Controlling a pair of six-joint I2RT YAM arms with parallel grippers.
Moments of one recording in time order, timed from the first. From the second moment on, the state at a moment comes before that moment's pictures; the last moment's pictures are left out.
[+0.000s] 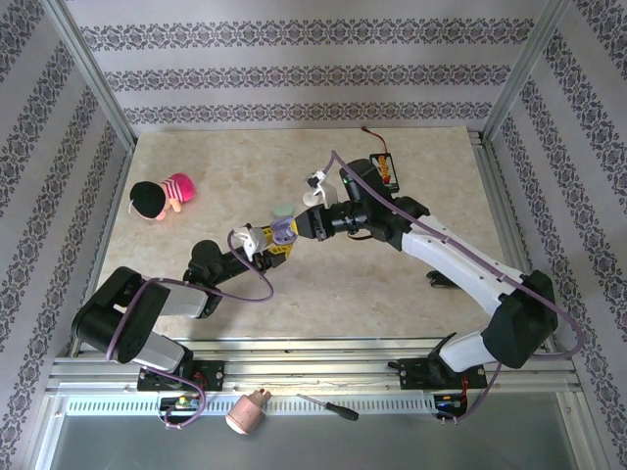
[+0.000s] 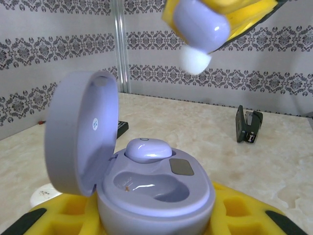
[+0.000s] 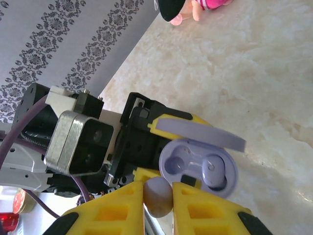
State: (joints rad) left arm -0.40 1.48 0.29 1.25 0.63 0.02; right arm 0.66 1.46 1.26 -0.43 -0.62 0.40
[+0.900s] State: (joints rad) left arm -0.41 1.48 0.31 1.27 0.56 0.02; right arm 0.69 1.58 1.33 -0.43 -0.65 0.41
